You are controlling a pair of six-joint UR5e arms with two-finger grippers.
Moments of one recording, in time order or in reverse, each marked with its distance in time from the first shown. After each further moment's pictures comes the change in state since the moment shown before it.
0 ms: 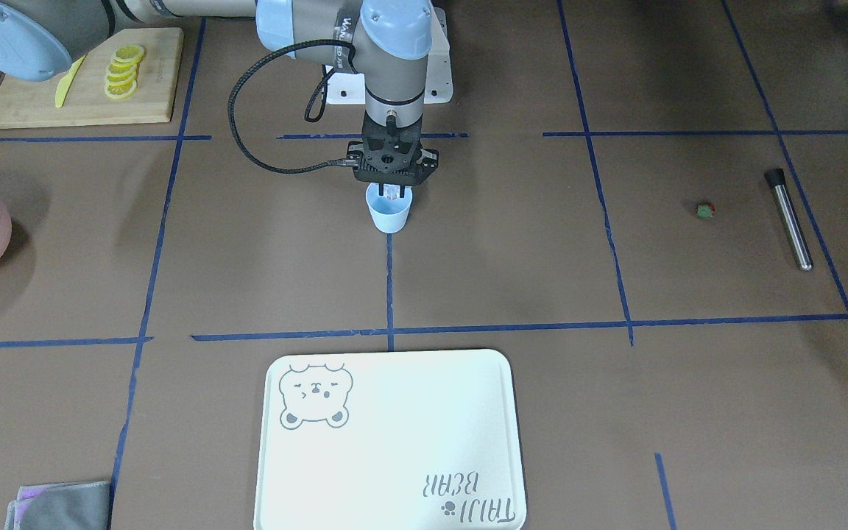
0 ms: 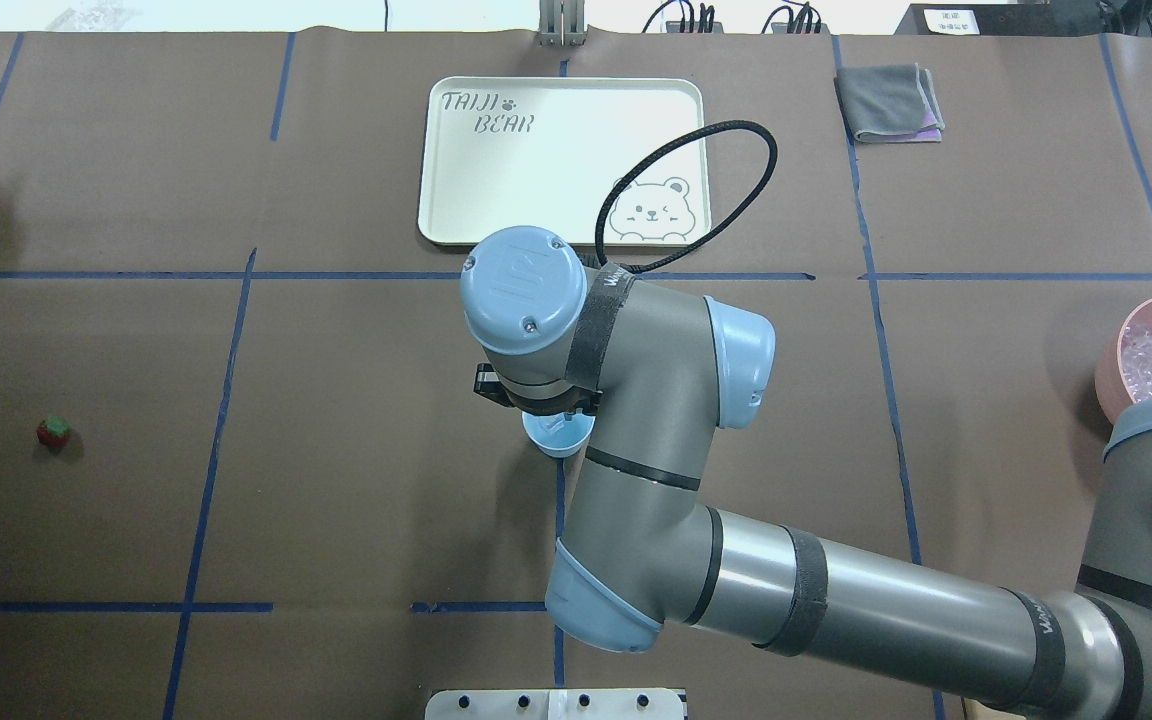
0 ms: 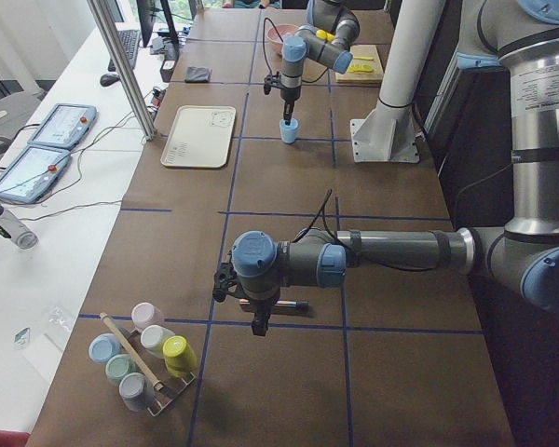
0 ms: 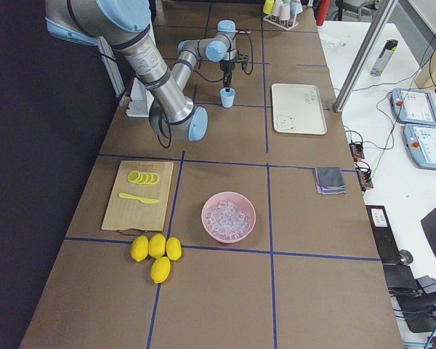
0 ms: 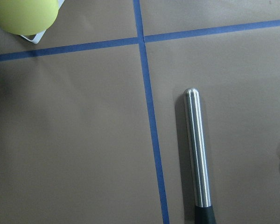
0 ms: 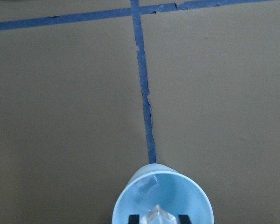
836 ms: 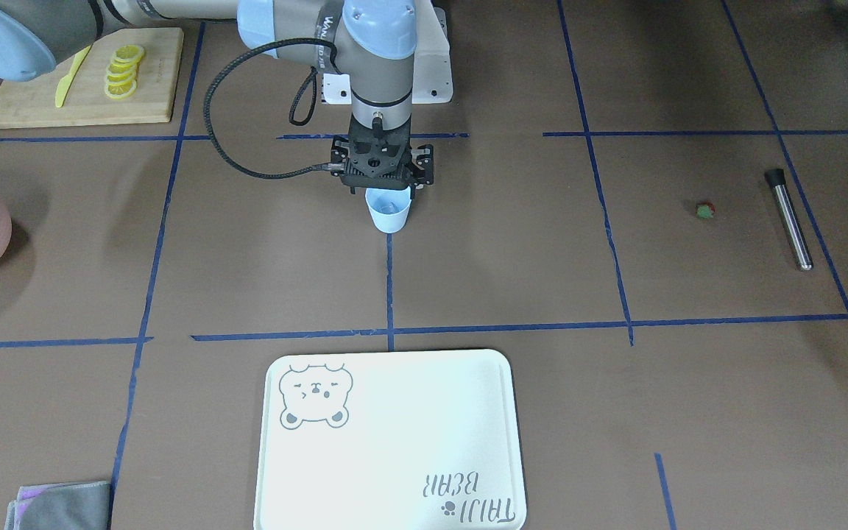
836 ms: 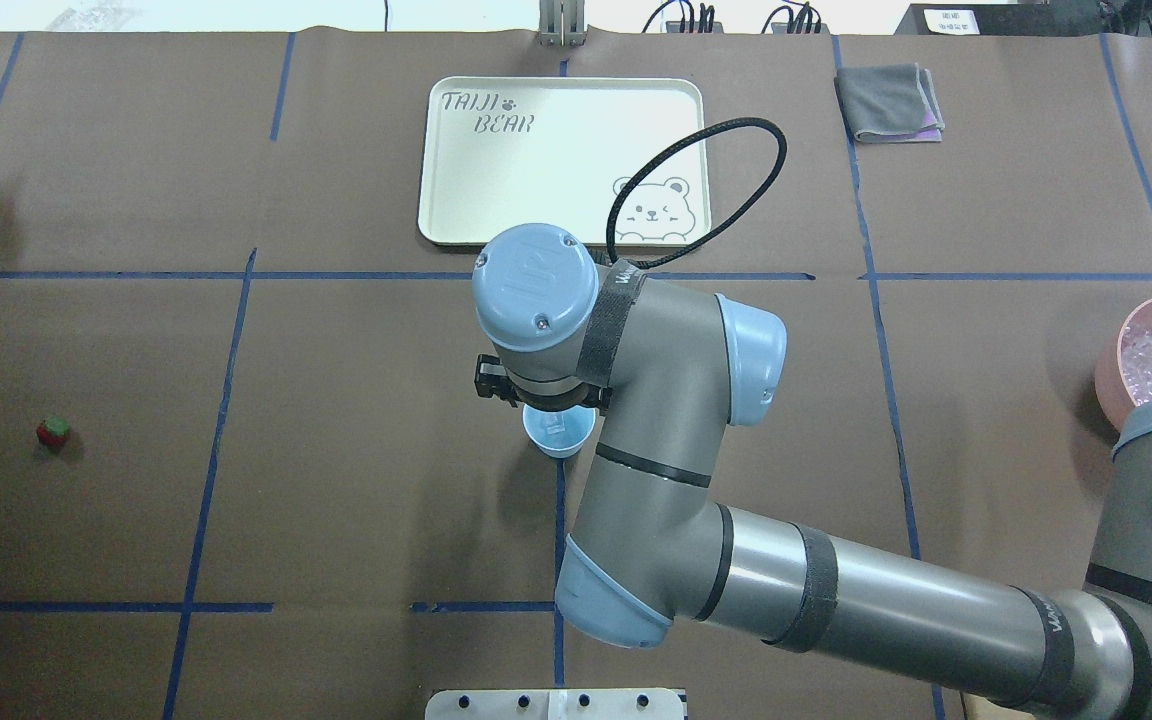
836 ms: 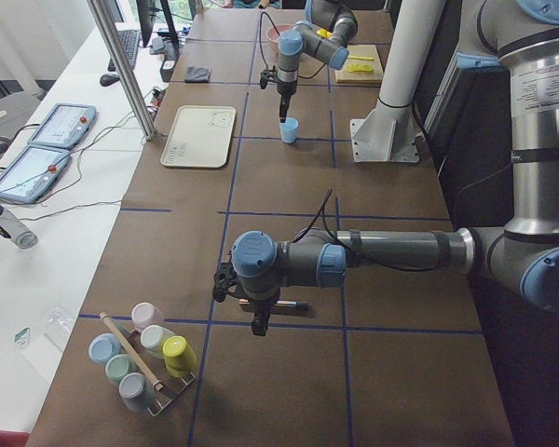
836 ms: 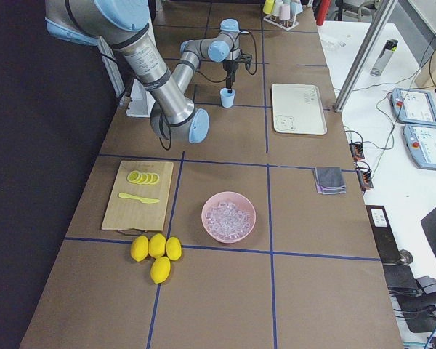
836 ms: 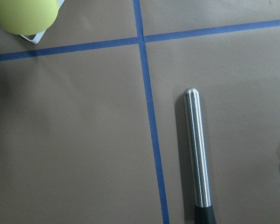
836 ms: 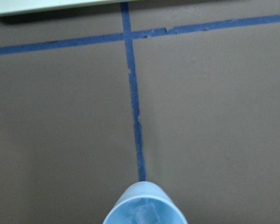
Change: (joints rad) left arm 0.000 0.000 0.001 0.000 0.000 0.000; right arm 0.074 -0.032 0.051 -0.005 0.054 -0.053
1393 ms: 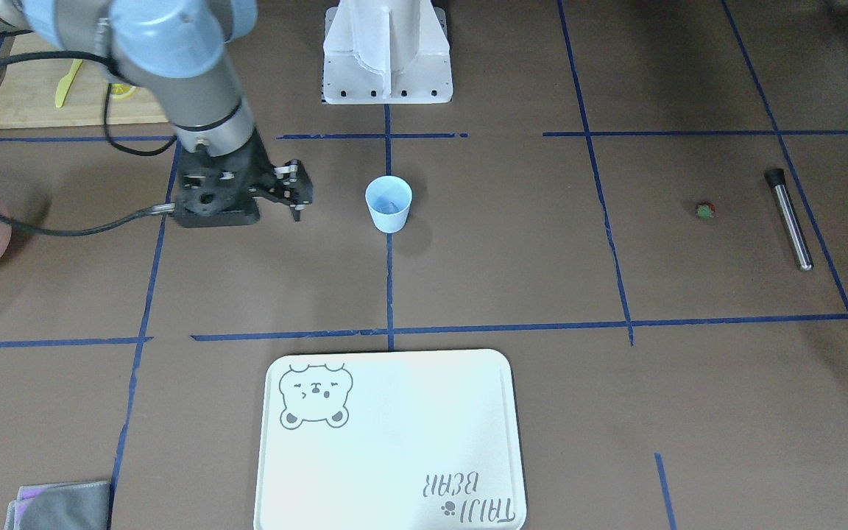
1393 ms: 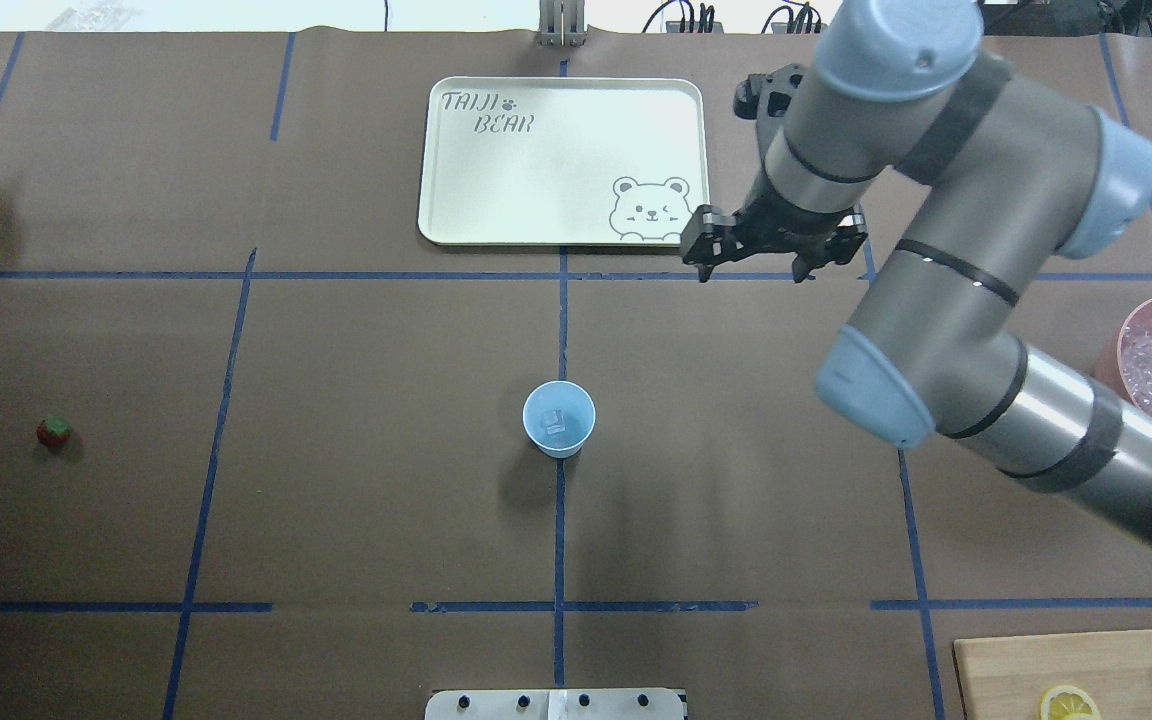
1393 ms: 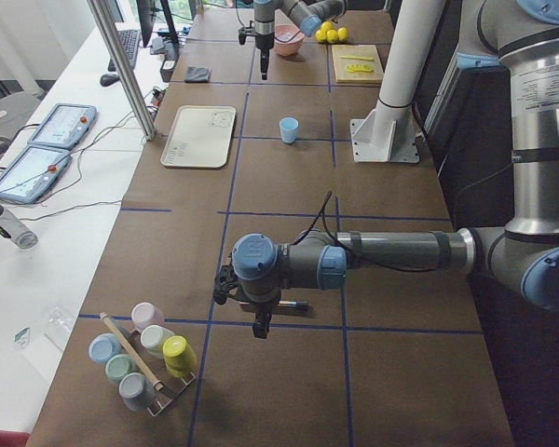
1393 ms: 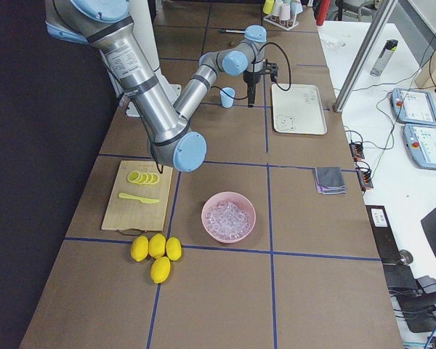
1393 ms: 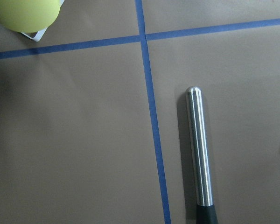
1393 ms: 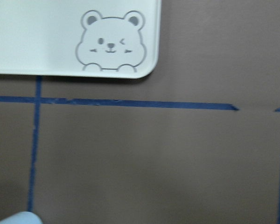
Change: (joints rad) left arm 0.000 0.002 0.007 0.001 0.001 0.002; right arm 0.327 -0.291 0.220 0.000 0.254 -0.447
